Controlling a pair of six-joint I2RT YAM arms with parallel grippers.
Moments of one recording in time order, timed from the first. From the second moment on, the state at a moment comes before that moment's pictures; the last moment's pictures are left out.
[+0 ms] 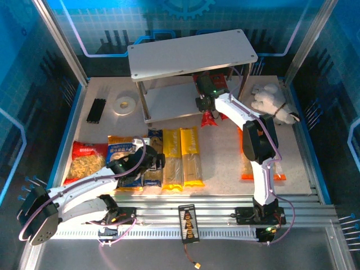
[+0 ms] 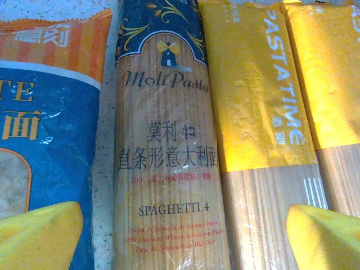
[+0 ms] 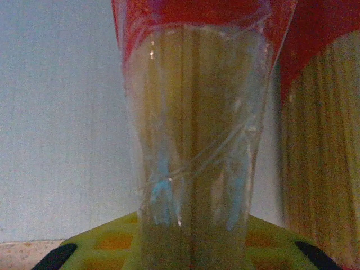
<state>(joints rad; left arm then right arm) -0.76 1.03 0.53 -0.40 -0.37 -0.72 0.44 2.13 1.81 -0.68 0.26 0.18</state>
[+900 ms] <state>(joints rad) -0.75 1.02 0.53 -0.42 -0.38 -0.72 0.44 2.18 1.83 -0.58 0.34 0.12</state>
